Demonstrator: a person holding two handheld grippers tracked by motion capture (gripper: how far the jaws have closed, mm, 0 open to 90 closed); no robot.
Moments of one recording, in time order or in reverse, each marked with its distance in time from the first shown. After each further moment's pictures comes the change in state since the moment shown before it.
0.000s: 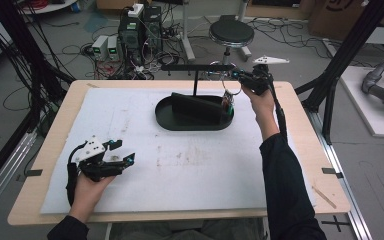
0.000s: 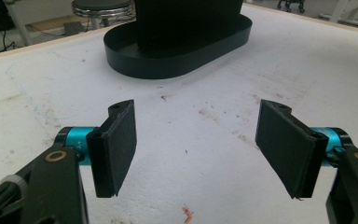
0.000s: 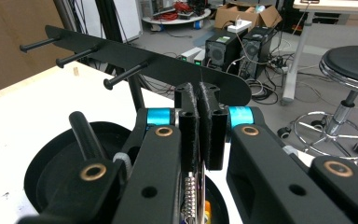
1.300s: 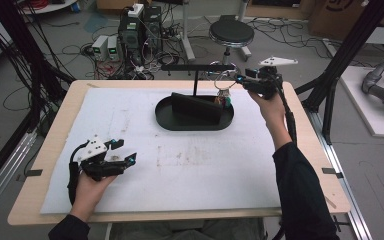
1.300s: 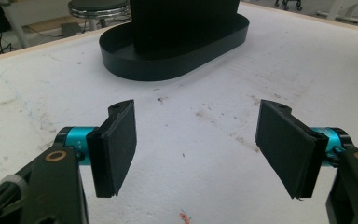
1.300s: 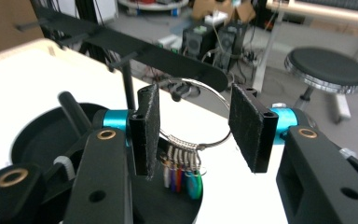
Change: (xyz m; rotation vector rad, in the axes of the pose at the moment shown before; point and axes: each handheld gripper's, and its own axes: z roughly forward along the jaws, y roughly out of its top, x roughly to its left) left arm -0.001 0.003 0.004 0.005 -0.010 0.011; right arm 0.019 0.008 -0.044 0.037 -0.111 -0.088
